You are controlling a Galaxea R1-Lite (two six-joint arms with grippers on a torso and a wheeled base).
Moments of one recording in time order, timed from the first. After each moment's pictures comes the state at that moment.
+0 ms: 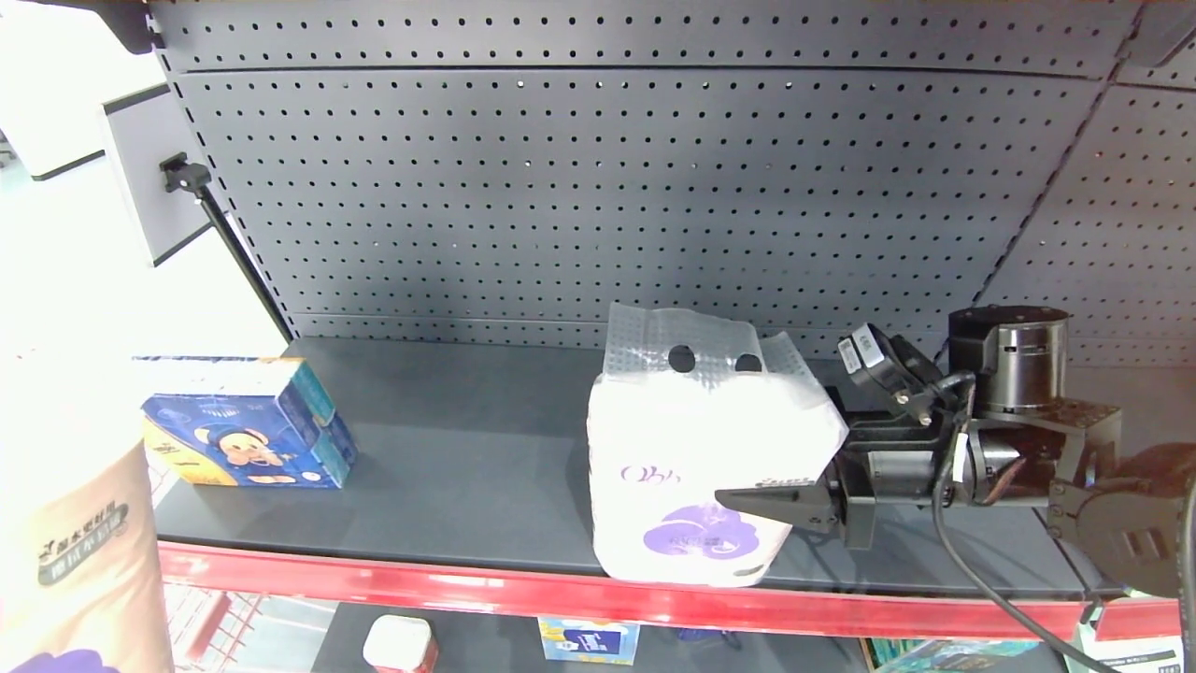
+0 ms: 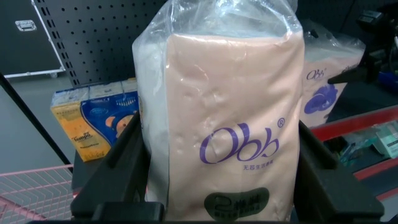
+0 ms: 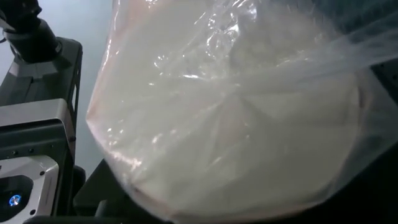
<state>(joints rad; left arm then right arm) -0.34 0.28 -0.50 0.13 -0.06 0.03 0.39 1.74 -0.65 -0.69 0.91 -0.39</state>
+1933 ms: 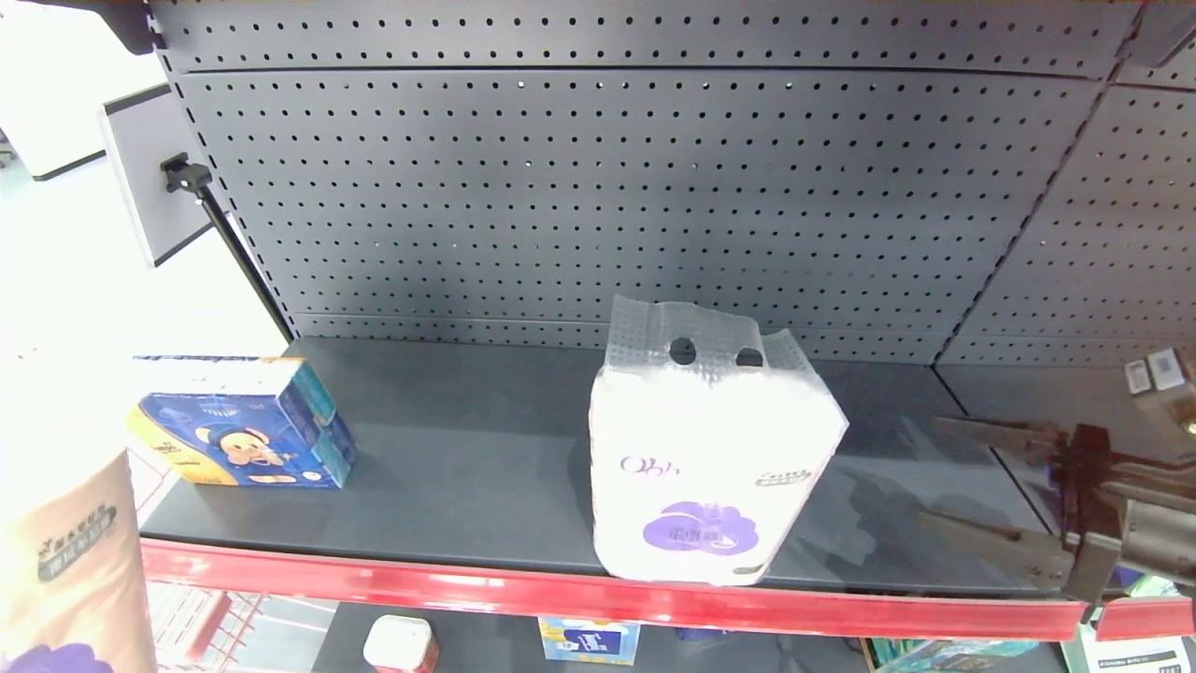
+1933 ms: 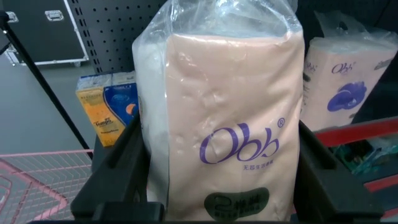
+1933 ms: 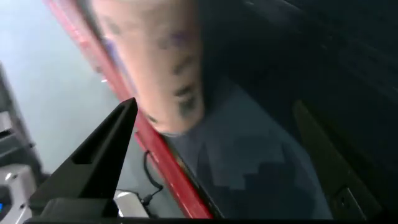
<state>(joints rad) -0.33 0.26 -0.50 0.20 0.03 0.04 -0.02 1.29 -0.31 -0.68 0.80 -0.28</state>
